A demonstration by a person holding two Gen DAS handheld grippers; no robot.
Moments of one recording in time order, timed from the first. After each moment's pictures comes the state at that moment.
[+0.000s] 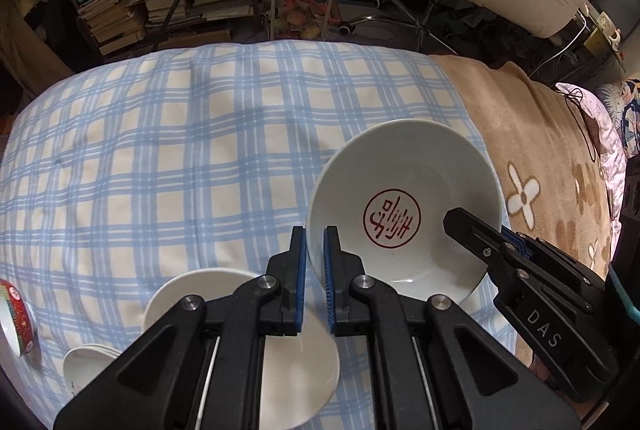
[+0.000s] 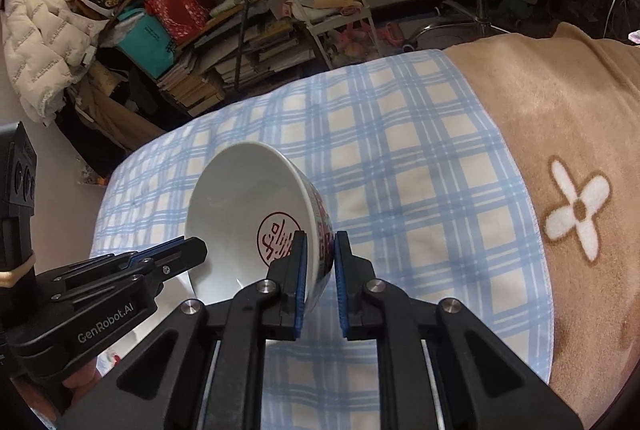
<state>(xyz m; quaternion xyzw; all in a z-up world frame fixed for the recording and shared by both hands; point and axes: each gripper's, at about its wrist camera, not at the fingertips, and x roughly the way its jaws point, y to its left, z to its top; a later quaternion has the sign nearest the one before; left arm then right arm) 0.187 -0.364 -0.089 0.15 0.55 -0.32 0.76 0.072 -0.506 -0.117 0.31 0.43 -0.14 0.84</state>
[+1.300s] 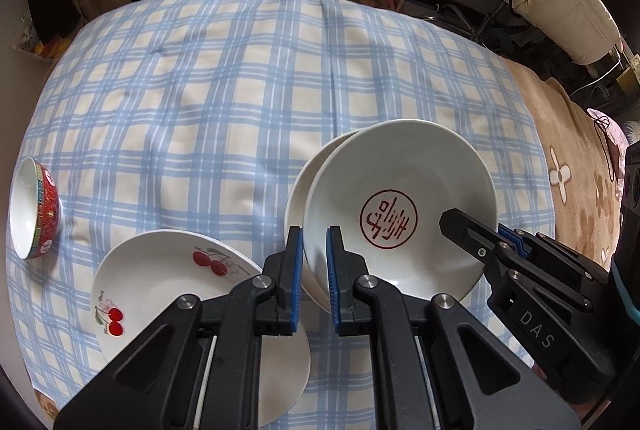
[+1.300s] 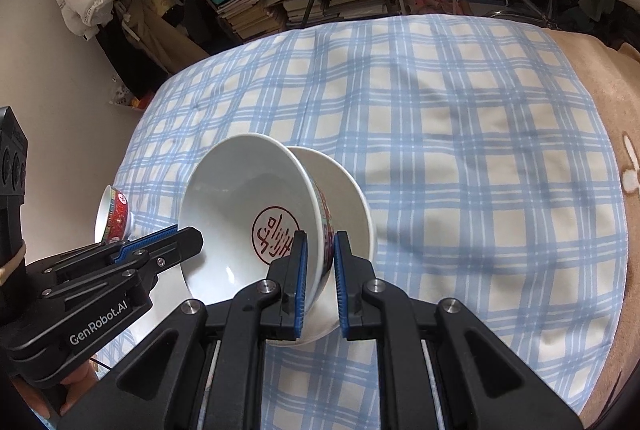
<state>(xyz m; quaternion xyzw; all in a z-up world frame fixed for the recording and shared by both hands) 0.173 -0.227 -0.106 0.10 0.58 -0.24 0.77 0.094 -0.384 -0.130 0.25 0.50 -0.05 0.83</state>
